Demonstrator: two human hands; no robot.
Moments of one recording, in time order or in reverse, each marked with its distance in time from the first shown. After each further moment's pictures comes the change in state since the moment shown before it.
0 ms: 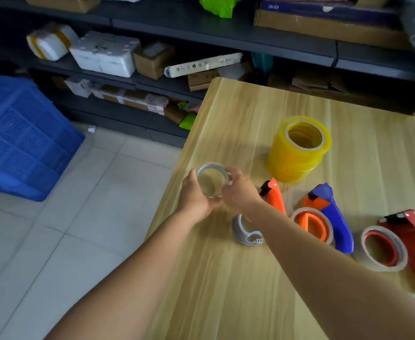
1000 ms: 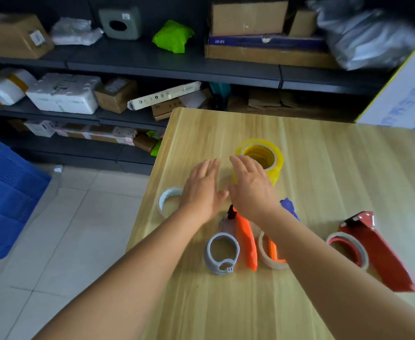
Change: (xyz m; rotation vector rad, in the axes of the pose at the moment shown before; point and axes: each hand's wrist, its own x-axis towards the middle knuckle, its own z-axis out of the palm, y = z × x) left_hand 0.008 0.109 0.024 0.455 -0.028 0.567; right_hand -0.007 0.023 -0.100 -0.462 0.400 -0.300
